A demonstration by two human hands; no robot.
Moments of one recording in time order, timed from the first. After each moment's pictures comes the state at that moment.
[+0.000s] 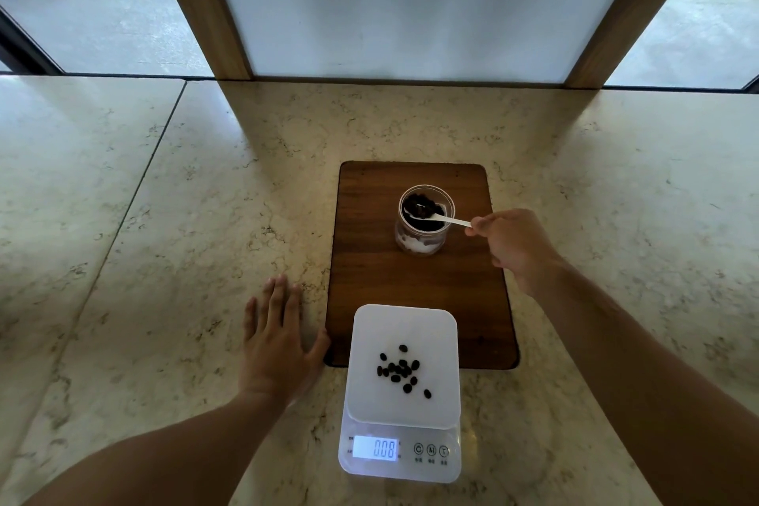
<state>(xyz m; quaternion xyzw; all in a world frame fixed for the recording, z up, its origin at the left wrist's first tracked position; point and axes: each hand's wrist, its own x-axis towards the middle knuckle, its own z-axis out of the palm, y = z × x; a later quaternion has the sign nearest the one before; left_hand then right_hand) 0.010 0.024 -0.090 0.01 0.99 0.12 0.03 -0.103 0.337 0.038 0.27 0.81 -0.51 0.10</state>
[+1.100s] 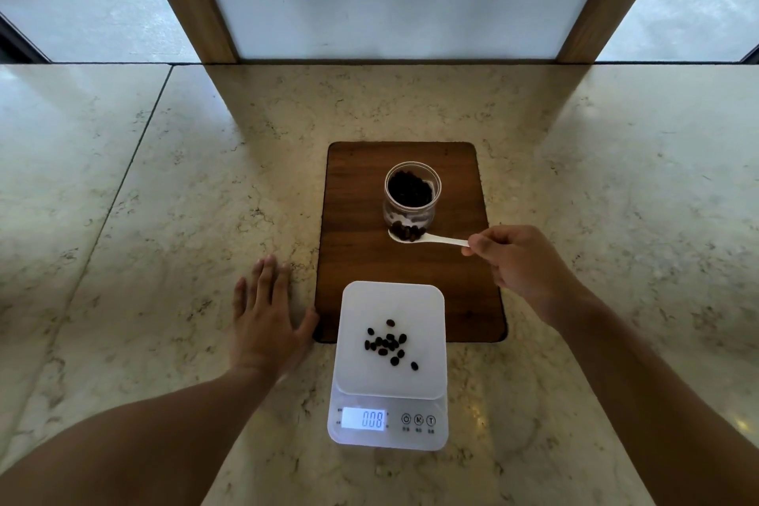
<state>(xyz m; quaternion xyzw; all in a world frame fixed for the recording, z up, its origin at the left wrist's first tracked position) 0.008 0.023 -0.095 0.01 0.99 0.11 0.01 -0.037 0.361 0.032 0.16 0.82 -0.53 0.14</state>
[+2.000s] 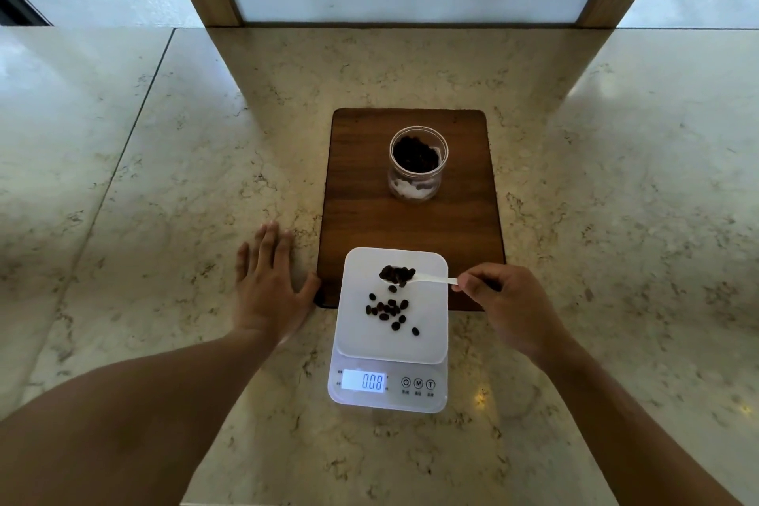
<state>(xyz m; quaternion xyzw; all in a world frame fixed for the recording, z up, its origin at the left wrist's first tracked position) 0.010 0.023 -0.099 0.00 0.99 0.11 -0.01 0.037 0.353 -0.020 0.08 0.86 -0.48 0.11</state>
